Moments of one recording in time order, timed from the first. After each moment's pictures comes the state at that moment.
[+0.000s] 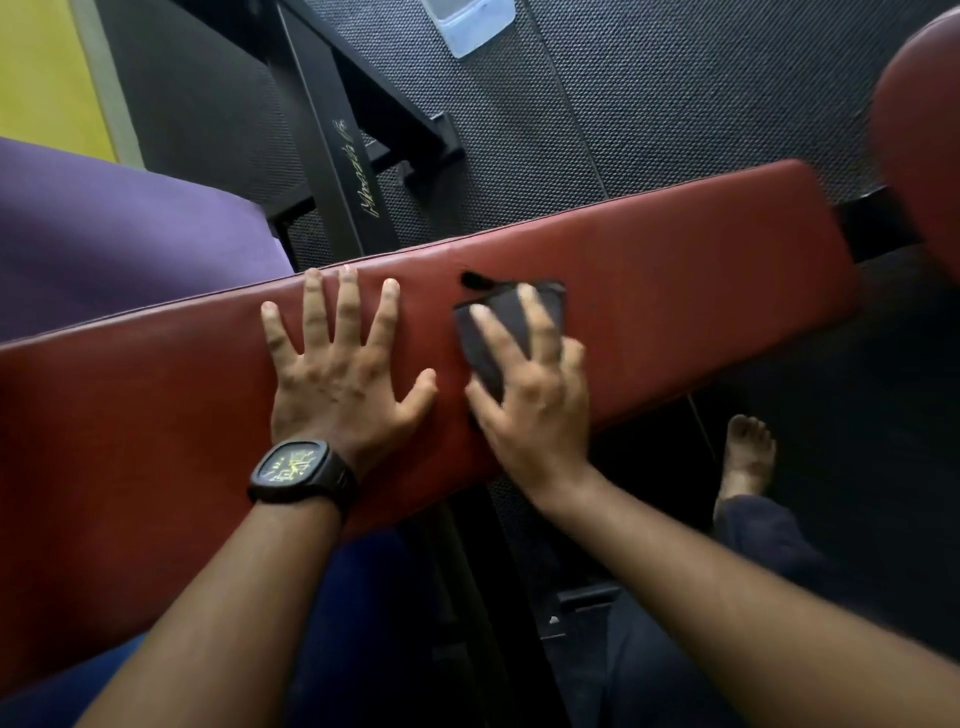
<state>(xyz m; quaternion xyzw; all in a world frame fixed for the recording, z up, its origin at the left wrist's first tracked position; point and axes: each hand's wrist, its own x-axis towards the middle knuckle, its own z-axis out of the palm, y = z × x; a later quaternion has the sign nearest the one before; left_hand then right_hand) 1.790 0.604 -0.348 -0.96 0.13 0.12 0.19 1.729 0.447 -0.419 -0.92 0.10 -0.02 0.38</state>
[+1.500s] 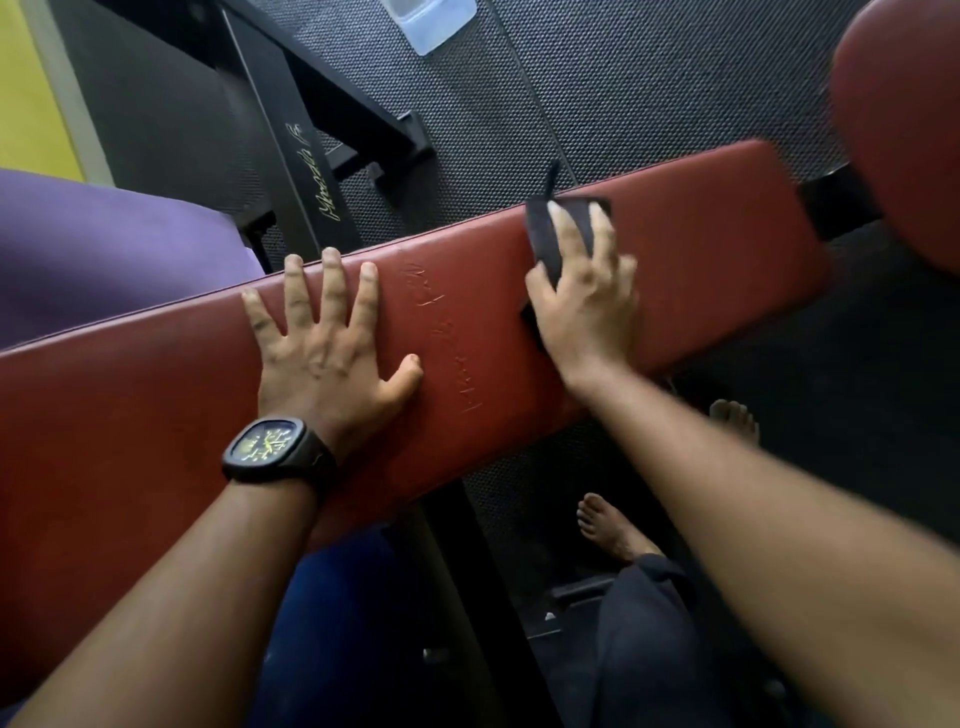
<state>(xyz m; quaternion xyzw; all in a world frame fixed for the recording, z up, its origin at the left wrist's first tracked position) 1.807 0.577 -0.362 -0.96 0.14 0.16 0.20 1.792 0.363 -0.475 -0.93 0.24 0.01 0.30</state>
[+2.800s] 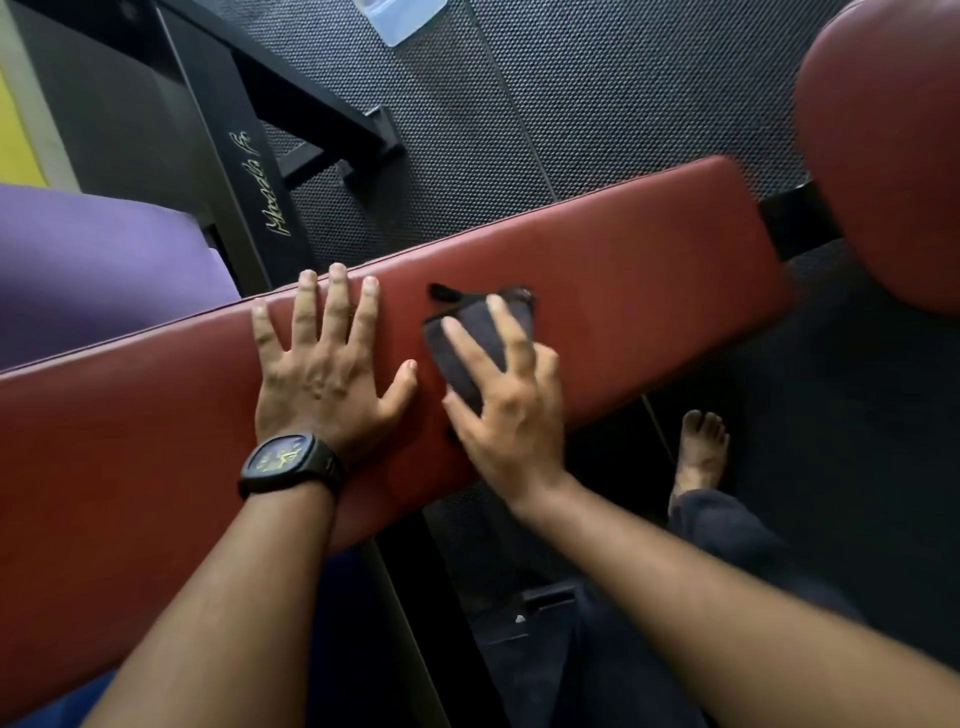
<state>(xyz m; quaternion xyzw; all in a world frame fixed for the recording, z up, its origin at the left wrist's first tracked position) 1.814 0.525 -0.396 -0.96 0.16 0.14 0.20 1.734 0.372 -0.458 -0.90 0.11 -0.01 0.41</state>
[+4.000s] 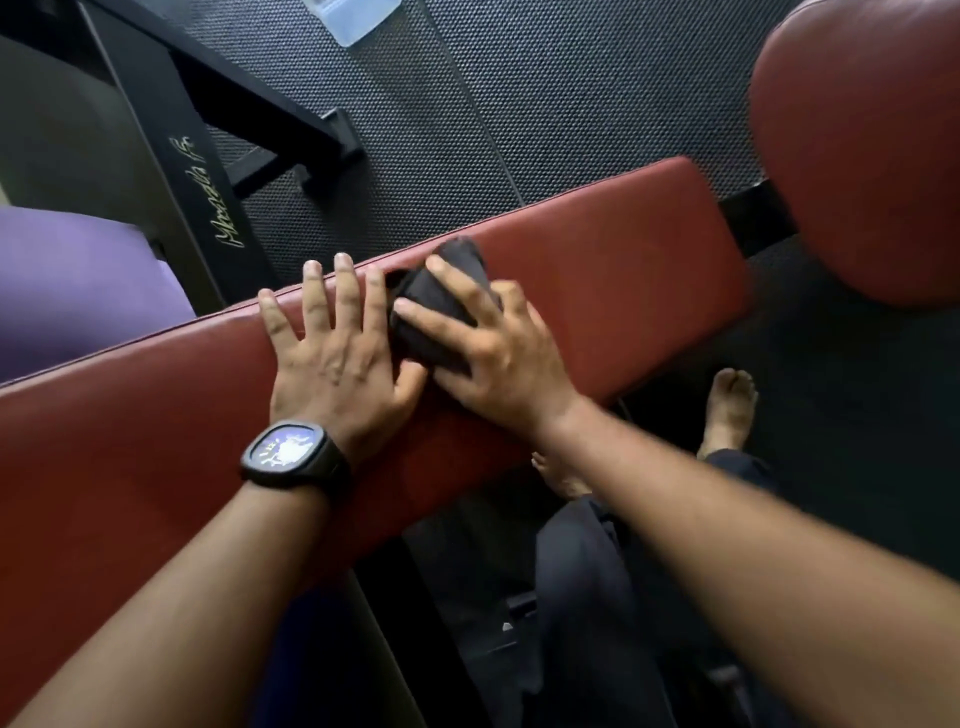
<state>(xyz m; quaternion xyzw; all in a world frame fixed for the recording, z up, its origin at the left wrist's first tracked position) 1.831 0.490 -0.416 -0.95 0.19 0.17 0.17 1.786 0.332 -0.483 -0.93 -0.07 -0.06 0.34</state>
